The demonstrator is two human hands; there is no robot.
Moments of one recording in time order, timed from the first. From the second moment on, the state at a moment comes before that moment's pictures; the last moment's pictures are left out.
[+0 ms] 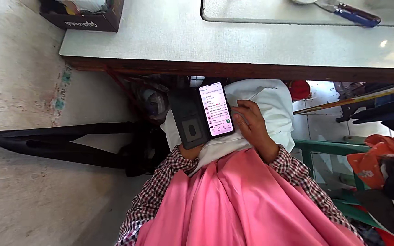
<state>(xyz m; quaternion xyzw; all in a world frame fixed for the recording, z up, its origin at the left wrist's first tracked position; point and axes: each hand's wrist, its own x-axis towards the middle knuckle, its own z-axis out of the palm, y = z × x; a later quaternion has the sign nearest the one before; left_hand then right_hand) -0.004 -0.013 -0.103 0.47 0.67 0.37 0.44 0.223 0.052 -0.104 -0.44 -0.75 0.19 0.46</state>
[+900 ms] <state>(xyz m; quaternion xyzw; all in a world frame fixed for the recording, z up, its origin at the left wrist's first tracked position) -0.007 -0.005 -0.101 0.49 0.68 0.34 0.43 0.220 0.057 -0.105 -0.44 -0.76 0.20 0.44</state>
